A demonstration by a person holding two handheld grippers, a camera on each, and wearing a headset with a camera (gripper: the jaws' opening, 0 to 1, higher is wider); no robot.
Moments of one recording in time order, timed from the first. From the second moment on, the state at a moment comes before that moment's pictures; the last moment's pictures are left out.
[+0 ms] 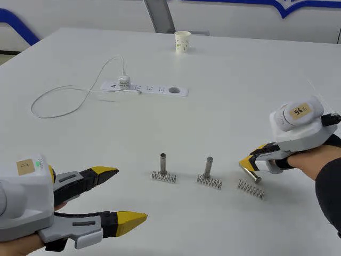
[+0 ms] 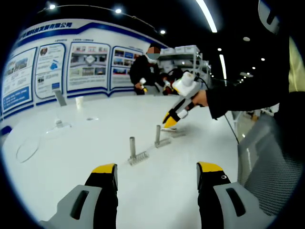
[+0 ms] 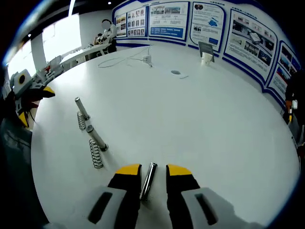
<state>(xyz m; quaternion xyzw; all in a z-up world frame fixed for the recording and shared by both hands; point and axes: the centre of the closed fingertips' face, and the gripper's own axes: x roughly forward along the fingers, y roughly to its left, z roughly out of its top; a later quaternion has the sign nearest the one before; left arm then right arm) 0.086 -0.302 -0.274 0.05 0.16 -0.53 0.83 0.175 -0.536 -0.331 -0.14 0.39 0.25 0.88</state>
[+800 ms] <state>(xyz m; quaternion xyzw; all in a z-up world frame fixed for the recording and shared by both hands) 0.086 -0.302 -0.276 0.05 0.16 -0.52 0.83 0.178 -0.537 -0.347 -0.10 0.42 0.22 0.87</state>
